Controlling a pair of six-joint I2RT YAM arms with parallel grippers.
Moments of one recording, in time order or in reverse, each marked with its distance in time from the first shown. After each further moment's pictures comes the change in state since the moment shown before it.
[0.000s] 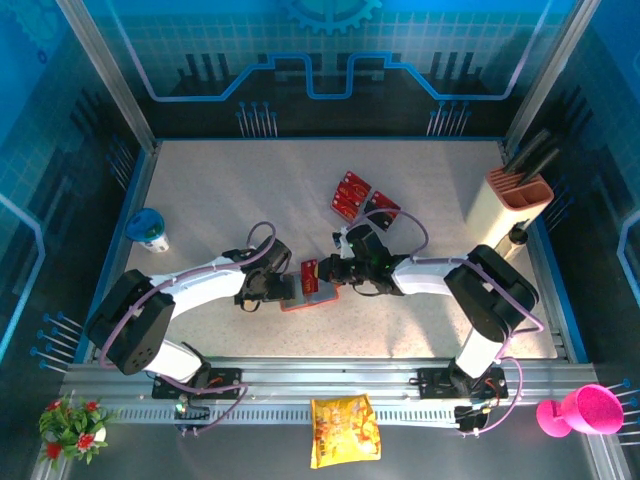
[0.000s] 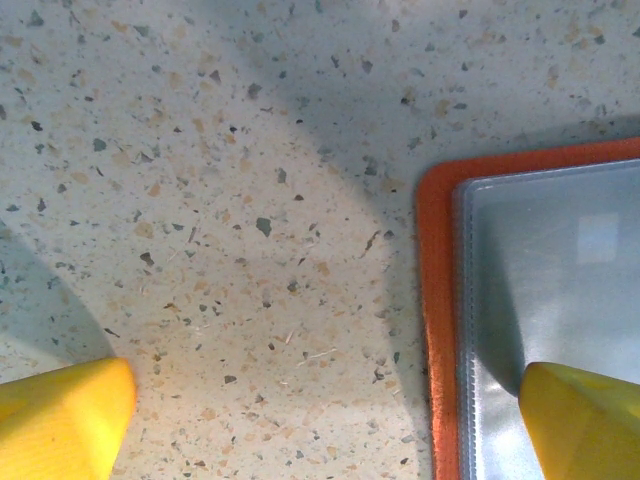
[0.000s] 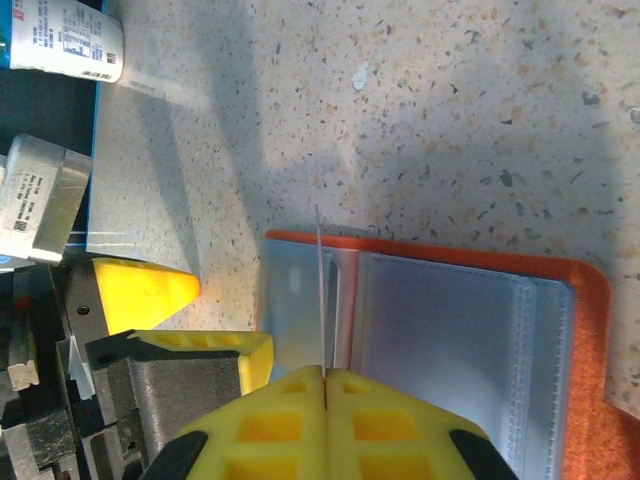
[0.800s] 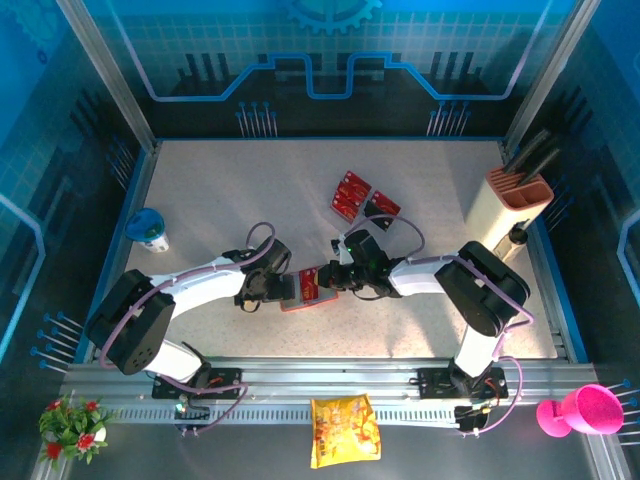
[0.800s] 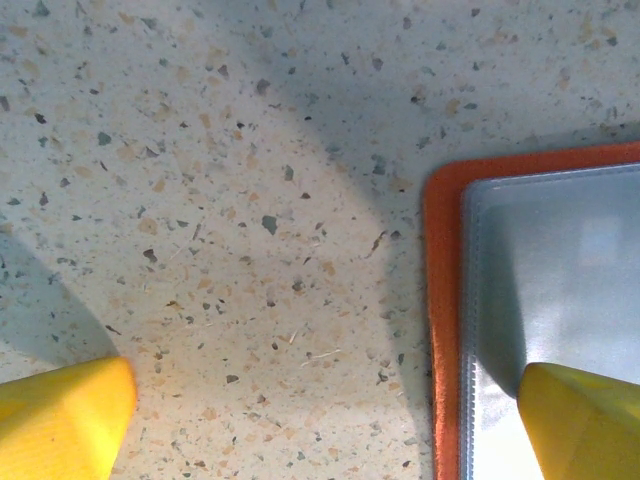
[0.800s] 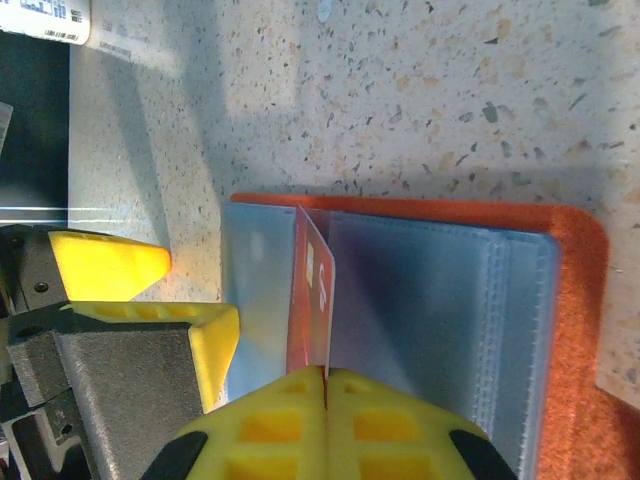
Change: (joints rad) left arm 0.000 0.000 -0.005 0.003 -0.002 -0.018; right arm 0.006 0.050 -0.015 0.020 -0.037 -0.004
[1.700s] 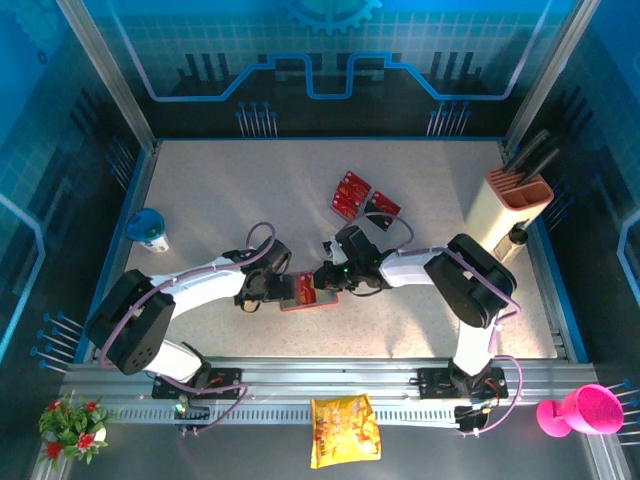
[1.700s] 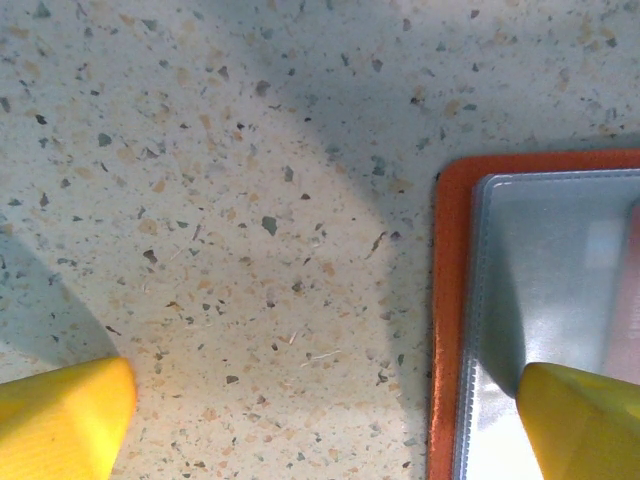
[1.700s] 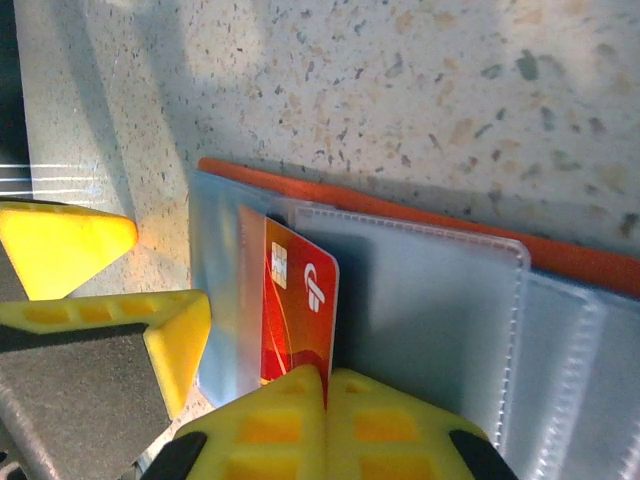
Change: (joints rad) left arm -0.002 0.000 0.000 0.001 -0.001 0.000; right arm 0.001 0.093 0.128 -0.171 -0.074 -0.071
